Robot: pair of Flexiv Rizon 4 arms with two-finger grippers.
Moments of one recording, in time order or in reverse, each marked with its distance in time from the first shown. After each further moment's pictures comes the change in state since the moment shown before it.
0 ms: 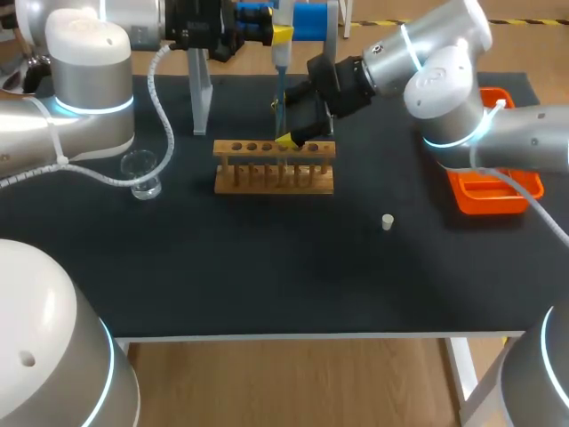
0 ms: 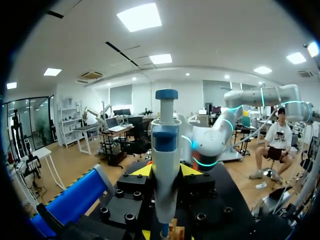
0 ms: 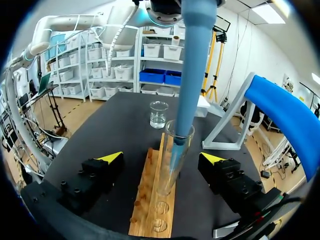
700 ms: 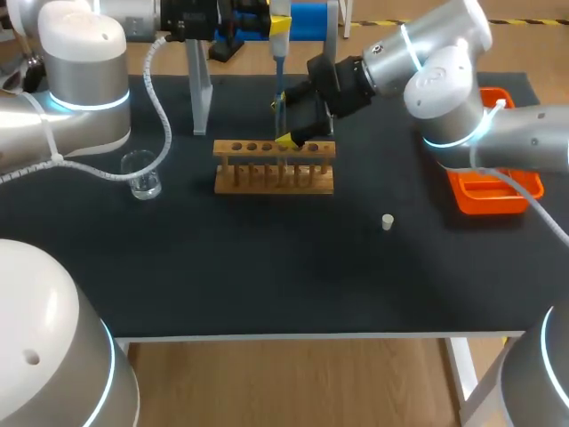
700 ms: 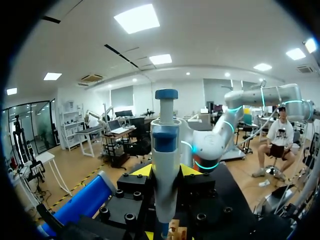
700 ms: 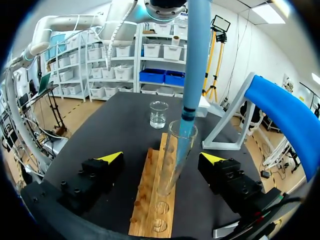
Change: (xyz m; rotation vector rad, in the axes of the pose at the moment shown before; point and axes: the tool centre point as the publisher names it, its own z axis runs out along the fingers) left arm 0.003 -0.019 -0.006 -0.005 -0.020 0.034; right arm 0.000 0.000 0.000 0.000 0.000 0.000
